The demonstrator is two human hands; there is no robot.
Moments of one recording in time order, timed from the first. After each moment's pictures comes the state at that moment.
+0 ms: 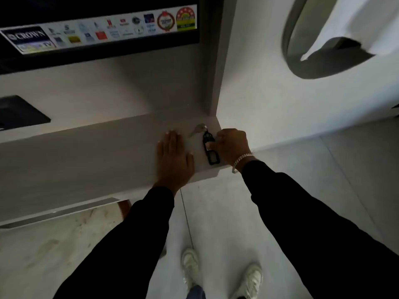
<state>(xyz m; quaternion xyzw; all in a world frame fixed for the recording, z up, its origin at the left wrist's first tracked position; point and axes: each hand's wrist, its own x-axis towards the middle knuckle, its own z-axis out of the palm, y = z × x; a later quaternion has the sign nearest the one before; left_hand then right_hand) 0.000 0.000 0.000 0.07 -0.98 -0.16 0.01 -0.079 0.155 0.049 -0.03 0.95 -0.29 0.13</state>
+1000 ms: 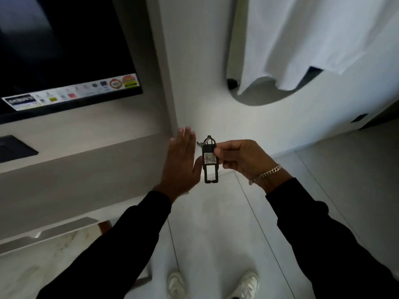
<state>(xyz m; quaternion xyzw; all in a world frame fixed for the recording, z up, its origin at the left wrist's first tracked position) -0.013 0.114 0.107 -0.10 -0.96 -0.23 0.10 -0.038 0.301 0.182 0.01 0.66 -0.71 0.25</state>
